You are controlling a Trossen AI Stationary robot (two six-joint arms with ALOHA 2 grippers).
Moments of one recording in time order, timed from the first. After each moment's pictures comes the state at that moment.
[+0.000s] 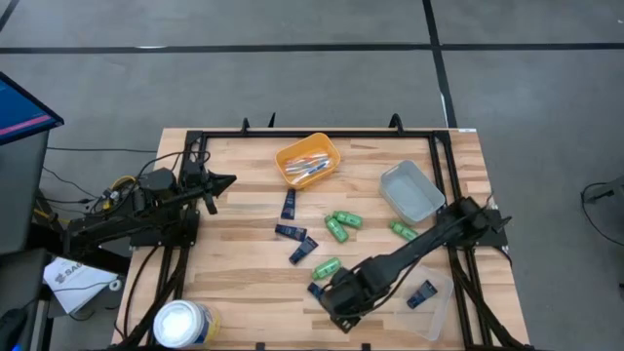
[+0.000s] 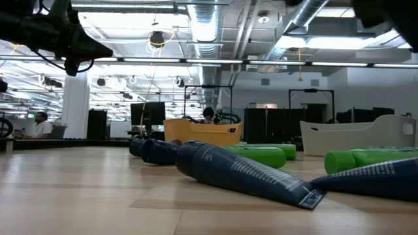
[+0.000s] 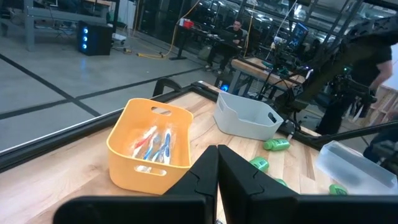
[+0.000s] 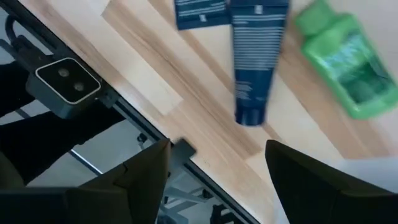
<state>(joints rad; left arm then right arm) 0.36 0.10 0.24 -0.22 -0.06 -0.32 0.55 2.06 1.76 -1.10 -0.23 1.30</state>
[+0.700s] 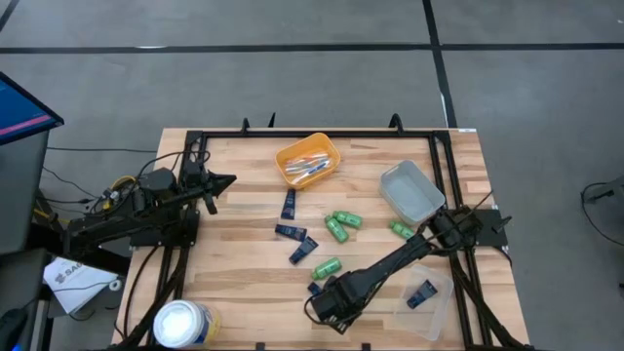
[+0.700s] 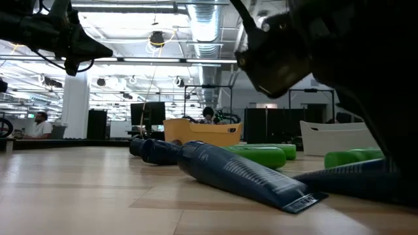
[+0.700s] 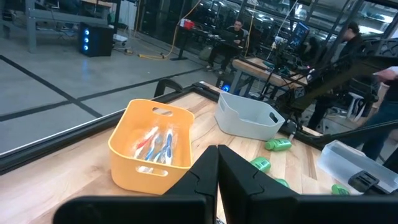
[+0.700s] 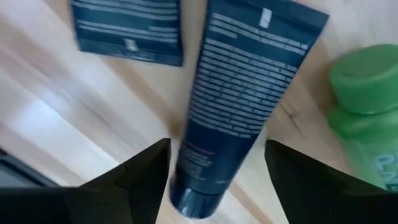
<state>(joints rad) 0.36 0.10 0.24 -0.22 -0.07 -0.31 0.53 2.28 1.77 -1.07 -0.22 1.14</state>
